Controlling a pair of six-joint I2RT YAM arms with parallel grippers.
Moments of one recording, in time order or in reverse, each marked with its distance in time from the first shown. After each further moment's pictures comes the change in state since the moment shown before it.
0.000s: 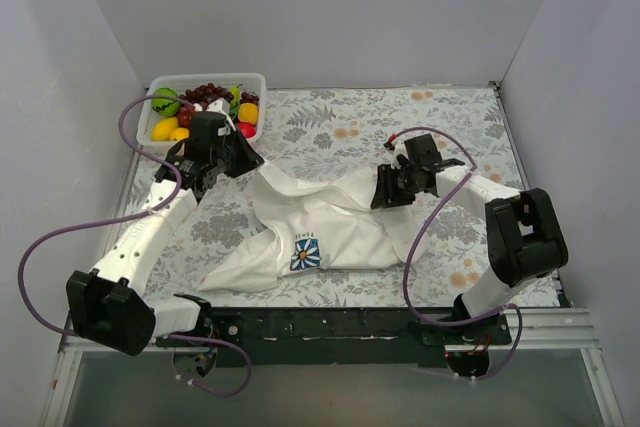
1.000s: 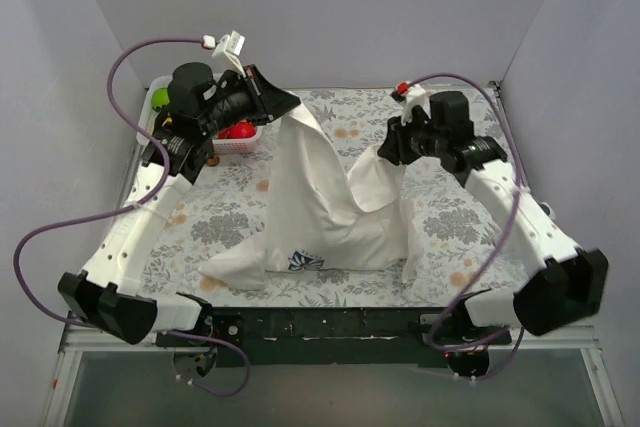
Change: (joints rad) left arm -0.074 0.033 0.377 0.249 0.402 0.010; right arm 0.039 -0.375 0.283 -0.108 0.048 -0.234
